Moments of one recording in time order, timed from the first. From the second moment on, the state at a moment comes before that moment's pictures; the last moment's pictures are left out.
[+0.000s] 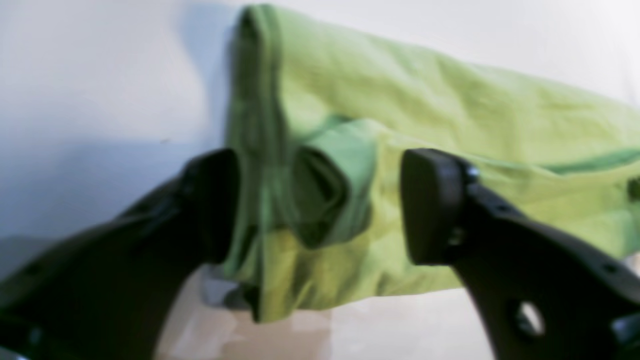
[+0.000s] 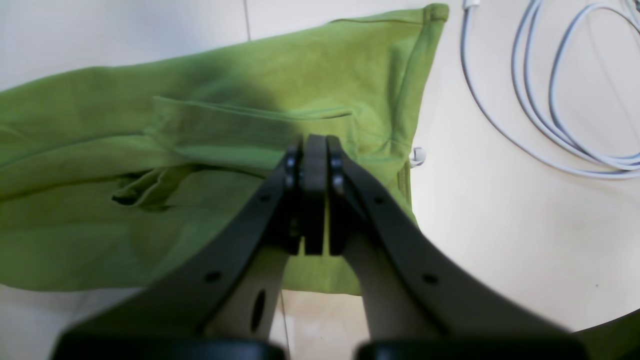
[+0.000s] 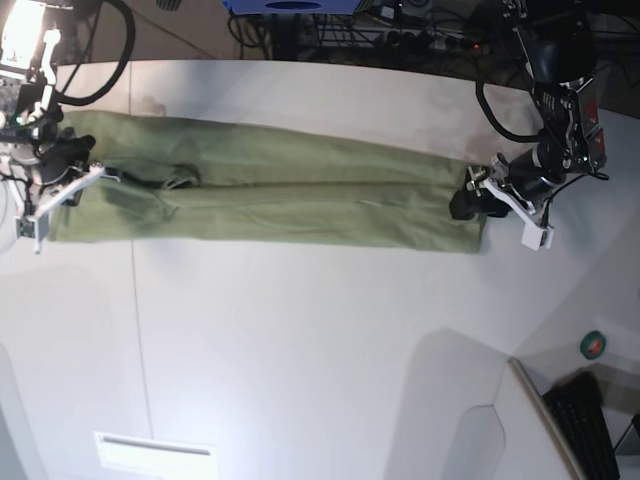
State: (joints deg) left arm -0.3 -16.3 -24.5 57.6 -27.0 -41.2 38.0; right arm -16.9 5.4 20.7 101.7 10.4 8.8 -49.4
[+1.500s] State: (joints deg) left arm 12.7 -16.7 -6.2 94.2 -25.8 -37.3 40.0; right arm -16.9 5.5 20.7 101.6 10.4 8.8 -49.4
